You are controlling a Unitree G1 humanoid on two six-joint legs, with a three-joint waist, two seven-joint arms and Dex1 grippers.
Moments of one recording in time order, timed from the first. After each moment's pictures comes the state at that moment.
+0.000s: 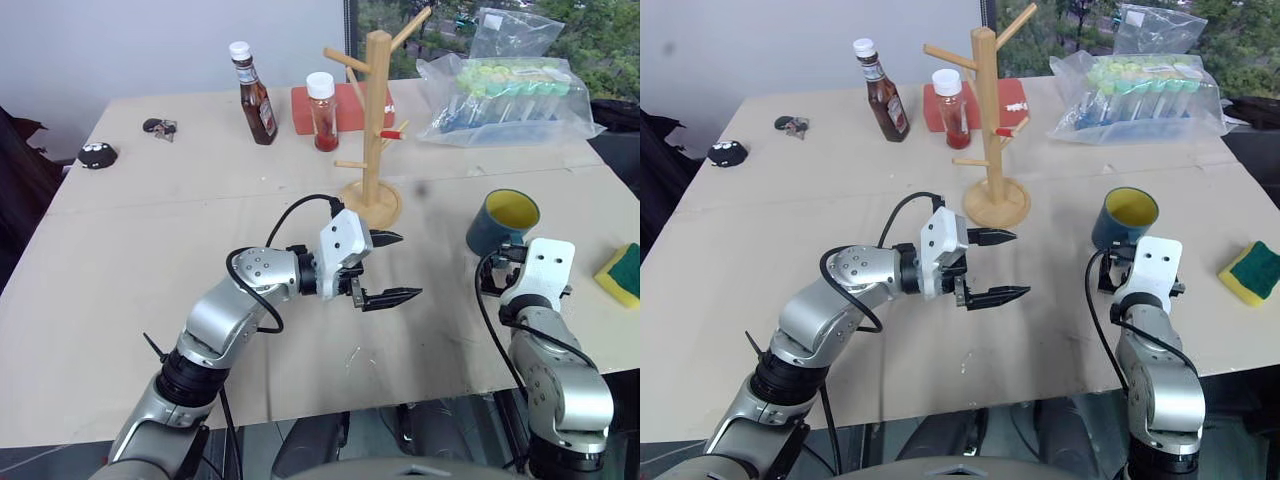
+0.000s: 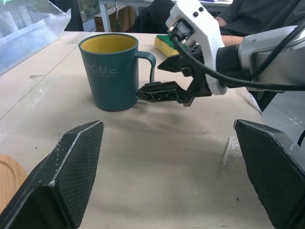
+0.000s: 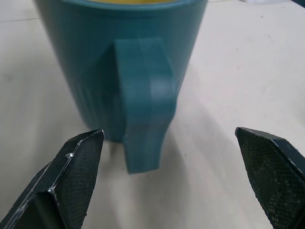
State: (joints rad) left arm -0.42 0.49 -0.28 -0.42 -0.43 0.54 -0.85; right arm -0.01 -0.05 -0.12 -0.65 0.07 0.87 -0.22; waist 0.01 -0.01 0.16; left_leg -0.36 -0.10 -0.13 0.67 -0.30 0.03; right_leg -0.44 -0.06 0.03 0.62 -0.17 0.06
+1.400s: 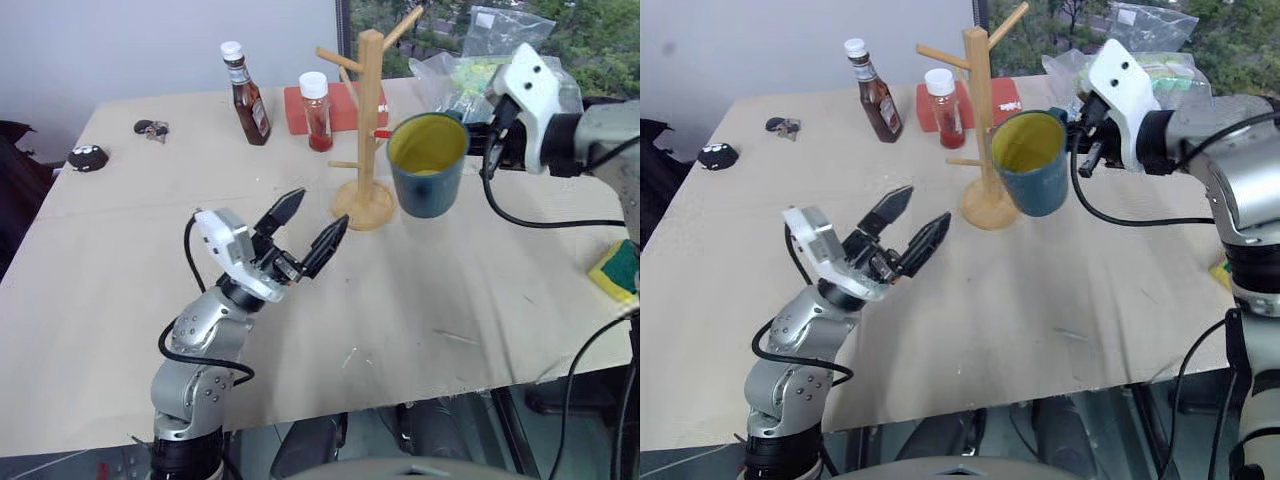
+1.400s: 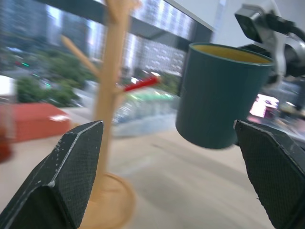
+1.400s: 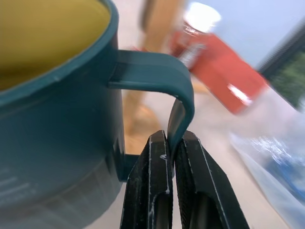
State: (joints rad) left arm -0.02 0.22 0.11 -0.58 -0.60 0.26 -0.55; right arm -1.07 -0.79 0.21 -0.10 0.33 0.90 0.93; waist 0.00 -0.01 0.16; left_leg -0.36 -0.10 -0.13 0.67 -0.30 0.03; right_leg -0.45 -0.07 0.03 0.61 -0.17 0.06
